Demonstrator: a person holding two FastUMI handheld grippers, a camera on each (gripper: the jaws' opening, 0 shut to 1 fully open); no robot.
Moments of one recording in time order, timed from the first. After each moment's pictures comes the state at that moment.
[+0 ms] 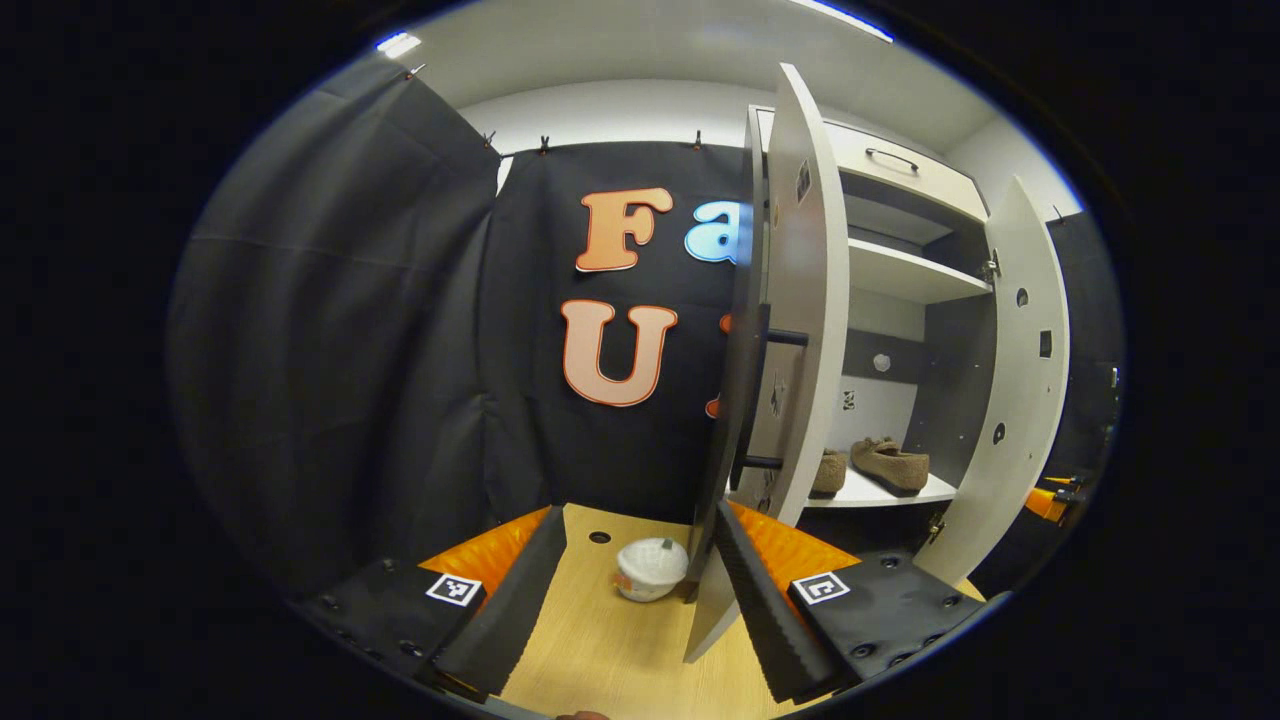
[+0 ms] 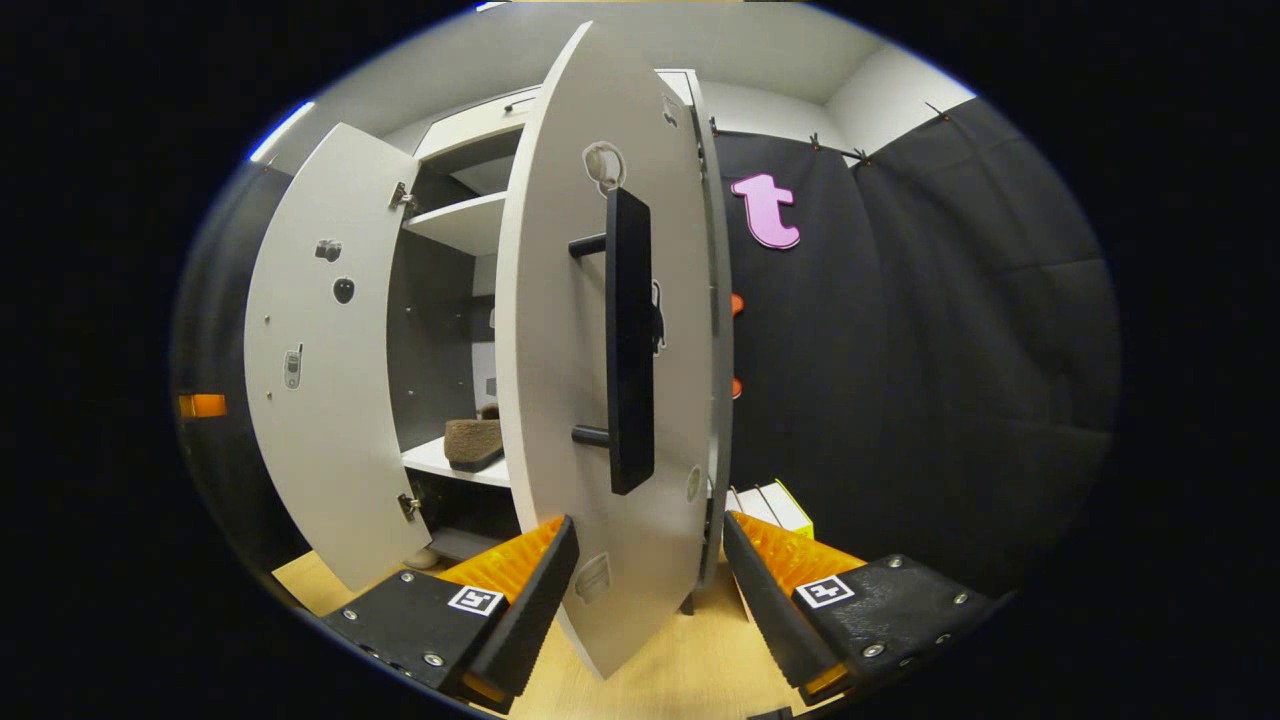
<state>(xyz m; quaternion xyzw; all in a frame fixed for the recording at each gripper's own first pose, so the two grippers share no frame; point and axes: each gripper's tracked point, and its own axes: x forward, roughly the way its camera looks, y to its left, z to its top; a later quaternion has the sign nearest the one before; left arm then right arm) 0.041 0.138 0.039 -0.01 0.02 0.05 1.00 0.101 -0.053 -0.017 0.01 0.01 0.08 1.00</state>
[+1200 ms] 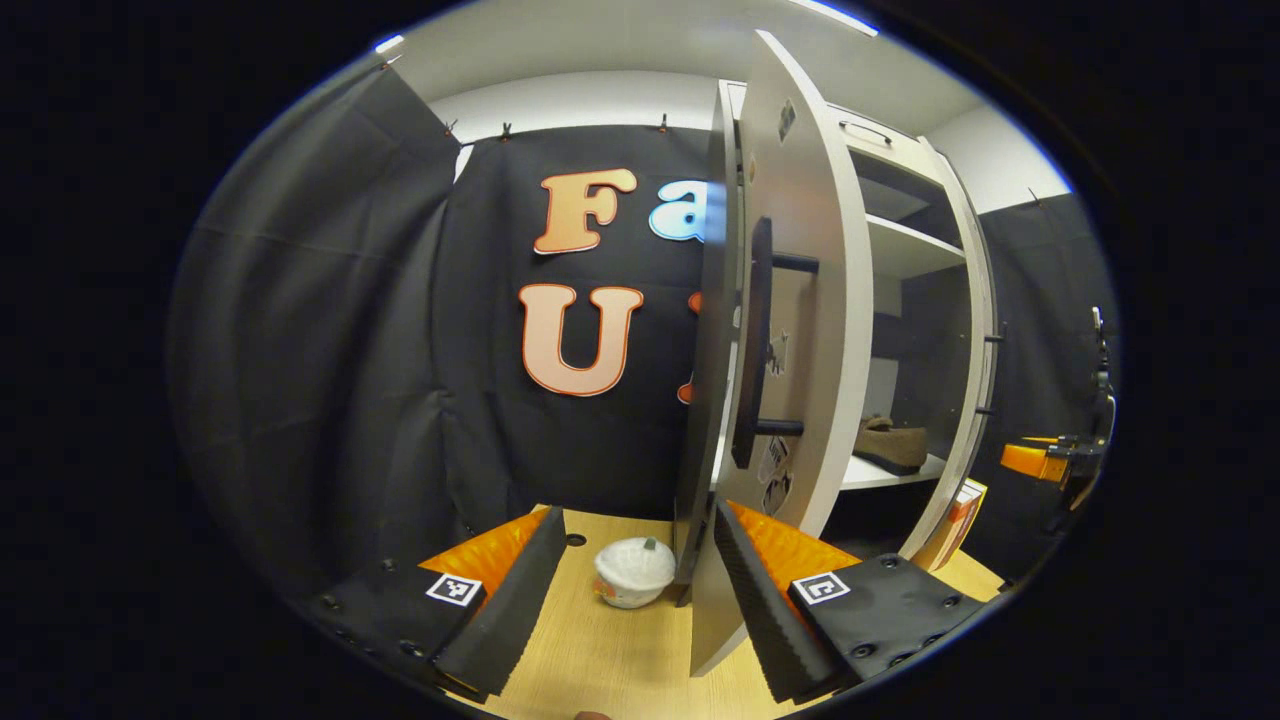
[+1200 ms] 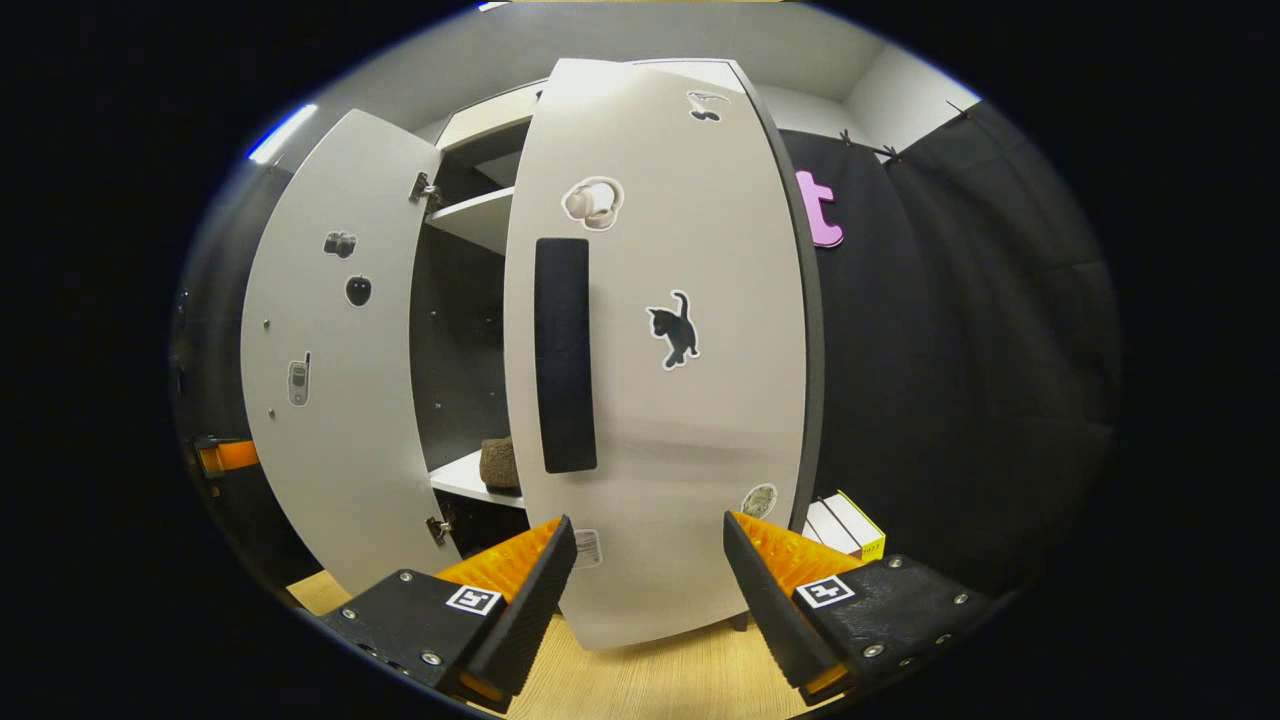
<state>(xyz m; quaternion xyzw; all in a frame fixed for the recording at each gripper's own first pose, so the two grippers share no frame) 0.098 0.126 -0.003 0.01 0.03 -0.02 1.00 0.133 0.009 -0.008 0.02 0.00 0.11 0.99</state>
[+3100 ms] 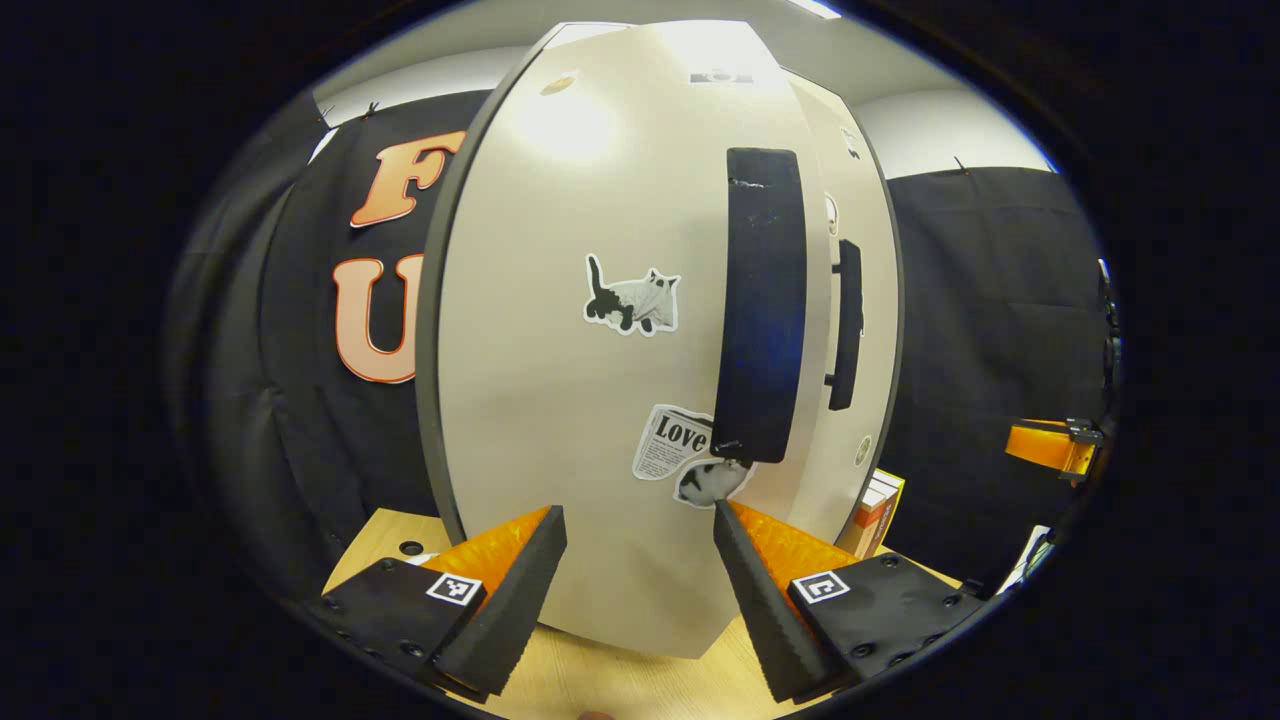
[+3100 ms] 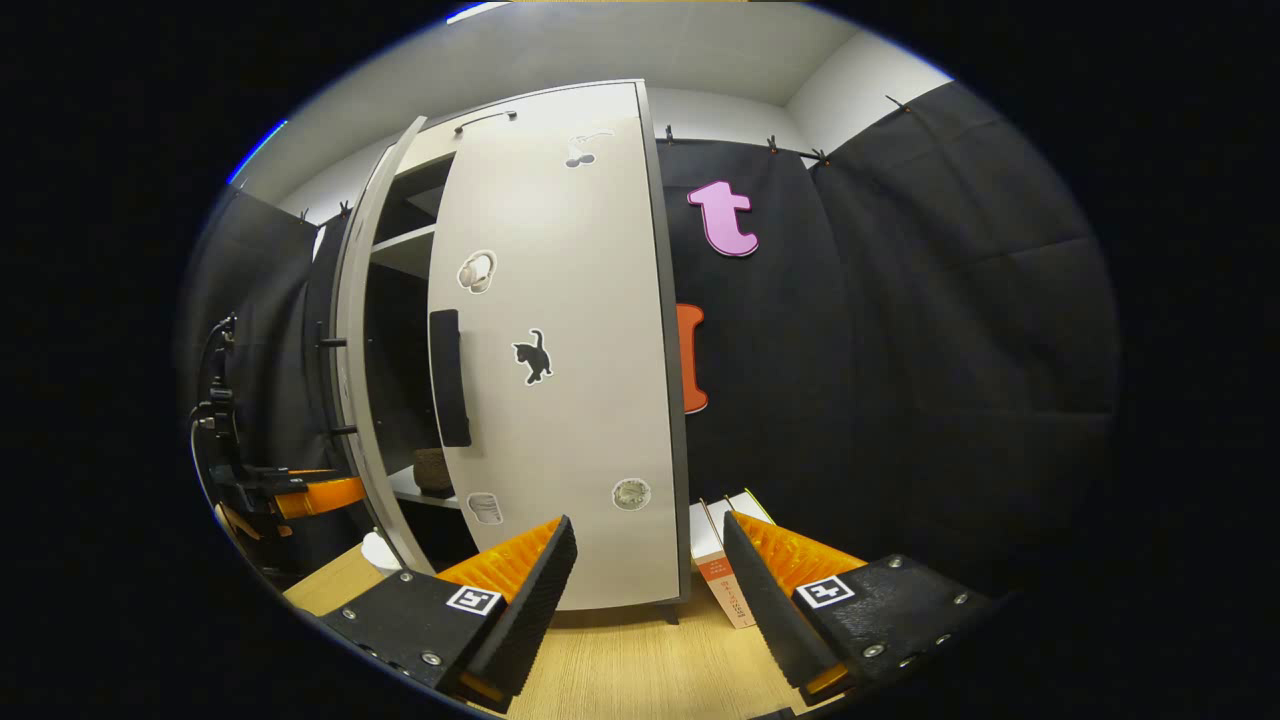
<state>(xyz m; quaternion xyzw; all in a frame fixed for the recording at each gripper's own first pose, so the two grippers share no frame) 0.200 -0.104 -0.050 0.03 0.06 -0.17 0.98 0.098 -0.104 -0.013 0.04 -0.01 0.03 1.00</state>
